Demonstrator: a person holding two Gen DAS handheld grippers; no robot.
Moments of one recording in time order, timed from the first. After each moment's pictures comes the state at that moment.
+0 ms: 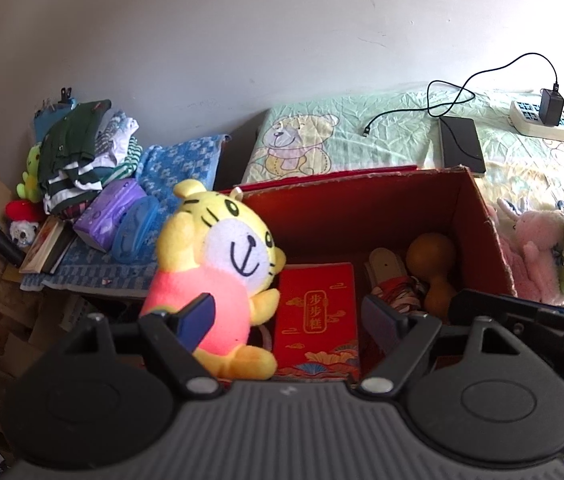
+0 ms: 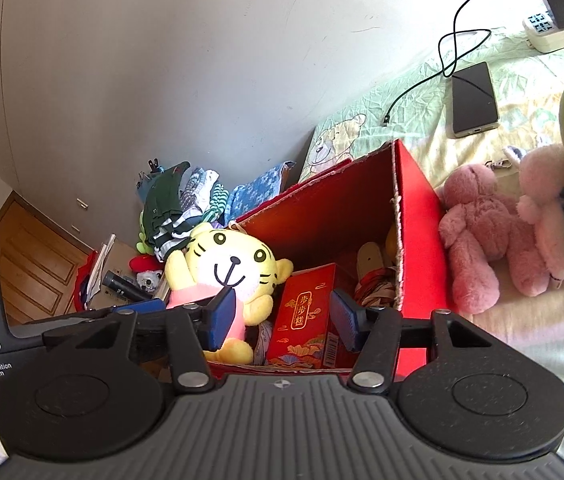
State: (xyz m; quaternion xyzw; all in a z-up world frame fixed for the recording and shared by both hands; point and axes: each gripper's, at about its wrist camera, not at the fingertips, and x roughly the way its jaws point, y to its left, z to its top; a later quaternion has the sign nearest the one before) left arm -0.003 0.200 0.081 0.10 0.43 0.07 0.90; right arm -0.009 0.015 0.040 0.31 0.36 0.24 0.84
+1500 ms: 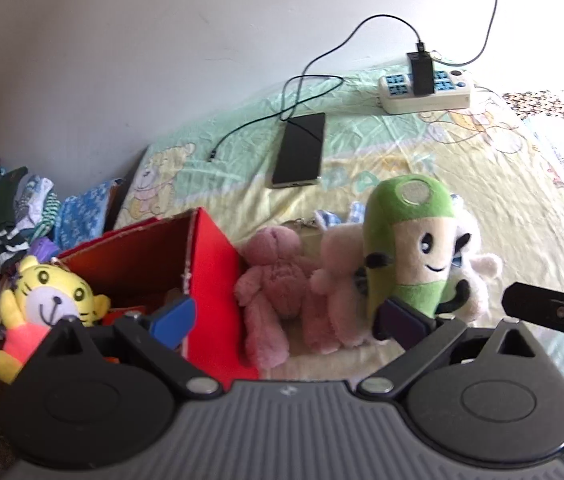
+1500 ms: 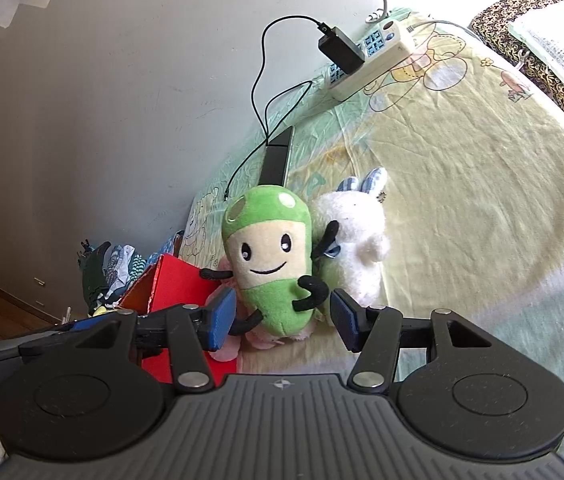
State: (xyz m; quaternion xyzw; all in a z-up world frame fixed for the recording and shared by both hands) left arm 0.025 -0.034 0.057 0.15 0.44 0.00 0.88; right arm -0.030 -0.230 -0.011 0.38 0.37 0.13 0.84
